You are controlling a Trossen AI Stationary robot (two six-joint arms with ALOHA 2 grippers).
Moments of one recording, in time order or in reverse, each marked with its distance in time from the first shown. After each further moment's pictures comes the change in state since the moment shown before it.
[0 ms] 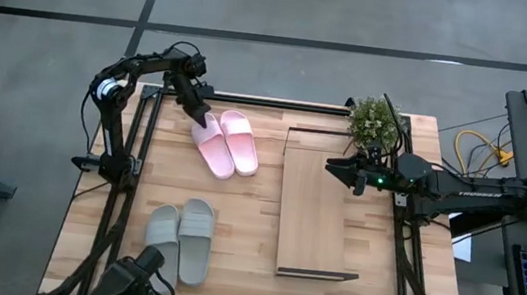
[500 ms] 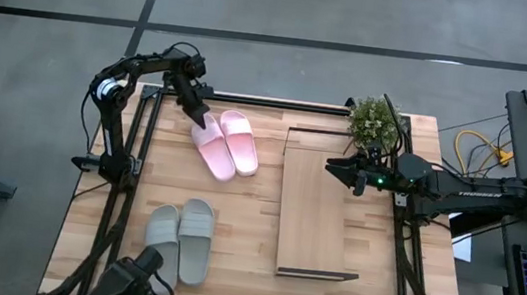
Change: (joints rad) left arm 0.000 0.000 -0.002 -0.034 0.032 0.046; right arm 0.000 0.000 0.000 0.000 0.000 -0.015
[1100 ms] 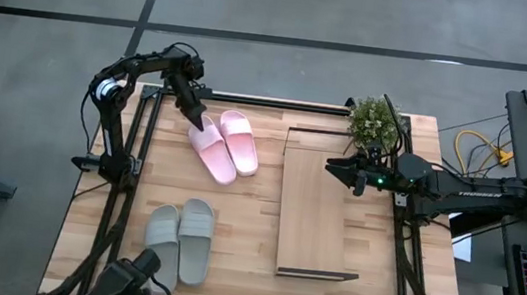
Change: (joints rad) left arm 0.000 -0.008 0.017 -0.130 0.063 0.083; right arm 0.000 0.000 0.000 0.000 0.000 0.000
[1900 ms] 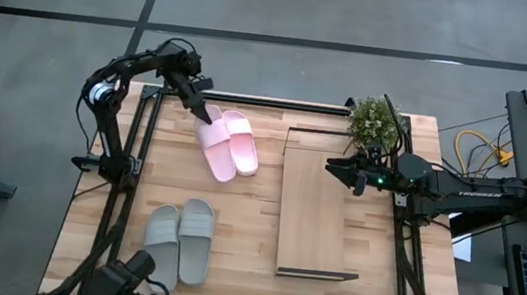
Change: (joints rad) left arm 0.003 -0.076 0.013 -0.057 0.309 0.082; right arm 0.000 0.000 0.000 0.001 0.000 0.007
